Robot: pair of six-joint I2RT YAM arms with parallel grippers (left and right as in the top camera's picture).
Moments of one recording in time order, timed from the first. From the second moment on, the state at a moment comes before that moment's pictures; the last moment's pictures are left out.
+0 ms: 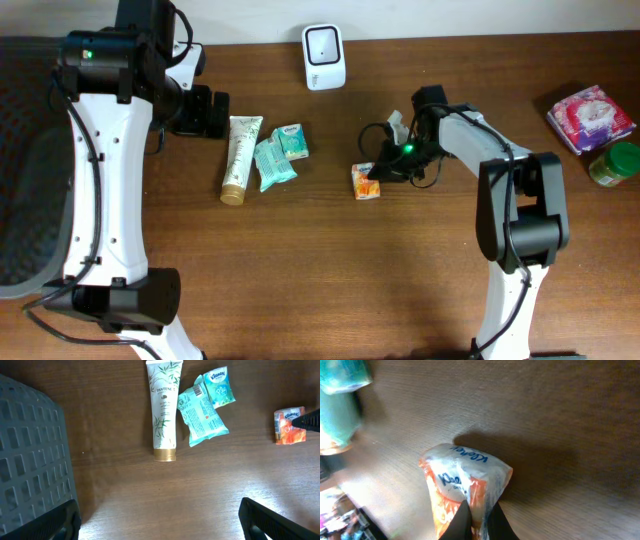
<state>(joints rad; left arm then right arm) -0.10 1.91 2.34 -1.68 0.01 0.02 0.12 2.20 1.53 -0.83 -0.69 0.12</state>
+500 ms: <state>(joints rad) -0.10 1.91 2.34 -1.68 0.01 0.02 0.03 2.21 1.56 -0.71 -1.49 -0.03</state>
